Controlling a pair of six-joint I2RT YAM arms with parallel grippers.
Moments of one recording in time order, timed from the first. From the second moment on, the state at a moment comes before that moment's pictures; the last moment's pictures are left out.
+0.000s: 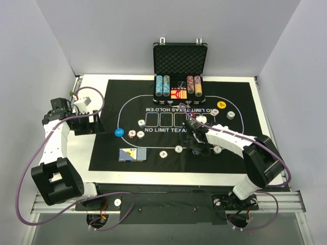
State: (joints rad) left arm 0.32 1.37 1.12 -0.89 0.54 0.21; right arm 0.64 1.58 0.92 -0.63 0.29 0.63
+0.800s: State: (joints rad) left arm 0.32 1.37 1.10 -0.88 0.54 0.21; right arm 0.64 1.54 0.94 -0.68 0.29 0.63
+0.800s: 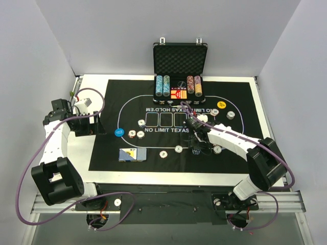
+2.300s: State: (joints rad) left arm 0.32 1.41 1.11 -0.88 0.51 0.22; right arm 0.03 2.09 1.61 -0.76 0.28 0.59
